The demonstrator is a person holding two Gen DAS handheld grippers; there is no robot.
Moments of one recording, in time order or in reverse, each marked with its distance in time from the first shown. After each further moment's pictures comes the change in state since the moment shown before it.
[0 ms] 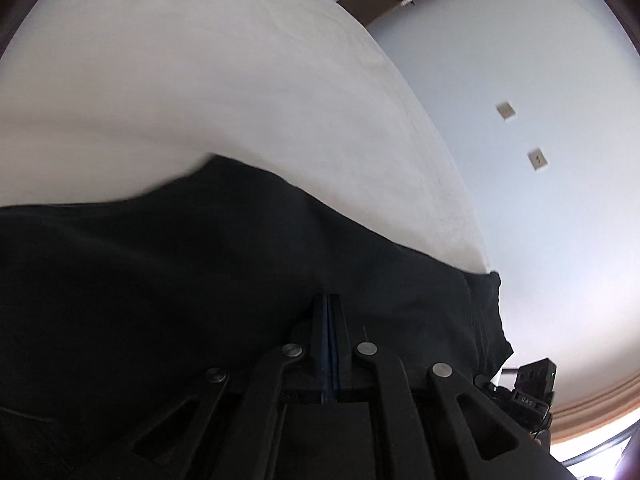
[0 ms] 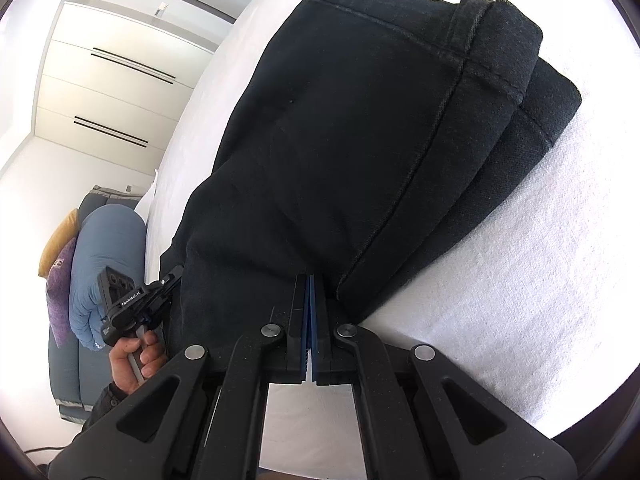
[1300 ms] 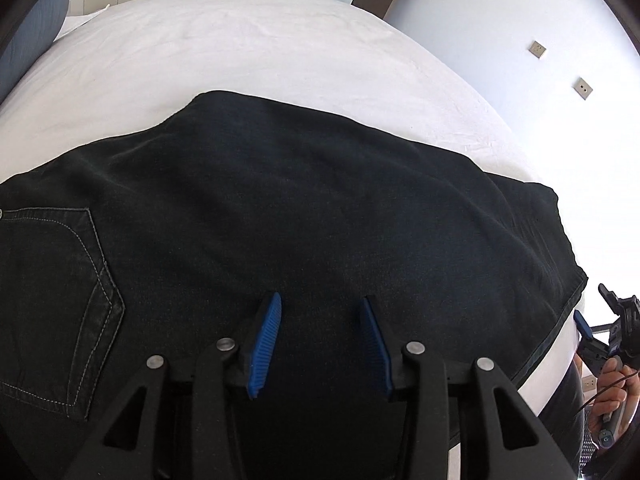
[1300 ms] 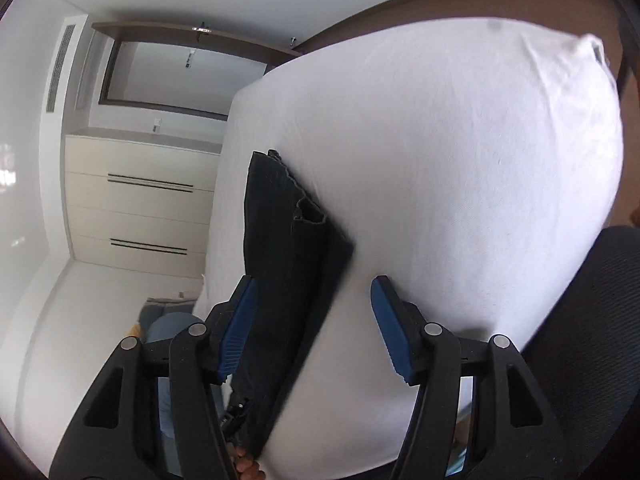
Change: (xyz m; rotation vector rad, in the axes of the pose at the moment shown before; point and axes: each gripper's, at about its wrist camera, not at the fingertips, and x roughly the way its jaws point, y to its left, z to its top) left arm 0.023 -0.128 -0.104 0.195 -0.021 0.391; right arm -0.093 -0.077 0.008 0.345 -0.255 0.209
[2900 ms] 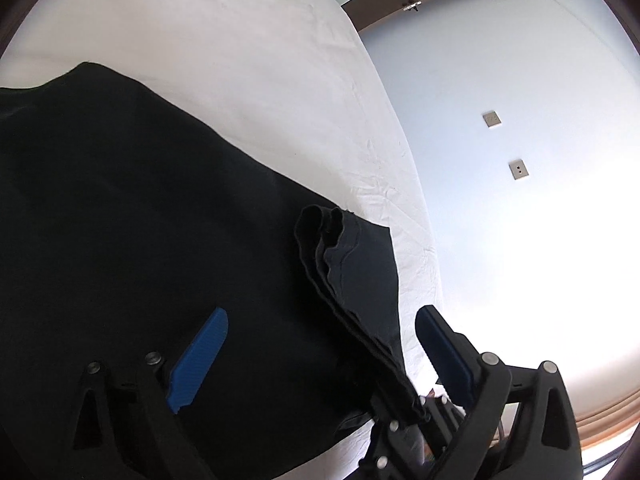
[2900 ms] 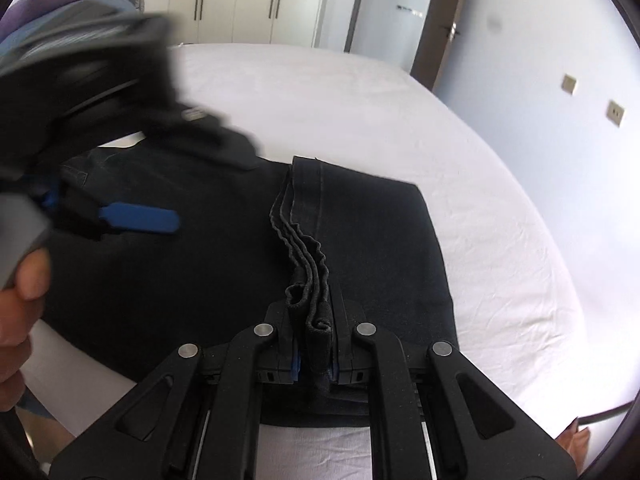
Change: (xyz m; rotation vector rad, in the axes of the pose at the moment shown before) left arm -0.030 0.027 0.033 -0.311 0.058 -0.468; right arm 0.132 0.174 -0.229 -1.407 0.034 -0.534
